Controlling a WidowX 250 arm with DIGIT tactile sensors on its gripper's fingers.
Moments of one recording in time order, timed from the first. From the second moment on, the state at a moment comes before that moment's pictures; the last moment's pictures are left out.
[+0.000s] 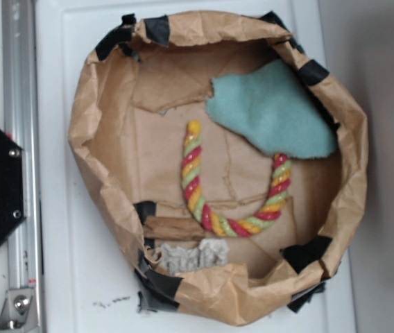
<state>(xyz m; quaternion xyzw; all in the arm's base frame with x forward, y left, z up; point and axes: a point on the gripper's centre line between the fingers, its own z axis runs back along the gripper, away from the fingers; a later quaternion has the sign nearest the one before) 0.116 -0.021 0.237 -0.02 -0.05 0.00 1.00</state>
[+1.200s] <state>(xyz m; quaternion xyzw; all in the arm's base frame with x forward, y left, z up) 0.160 -0.018 0.207 -0.01 -0.01 0.00 1.00</state>
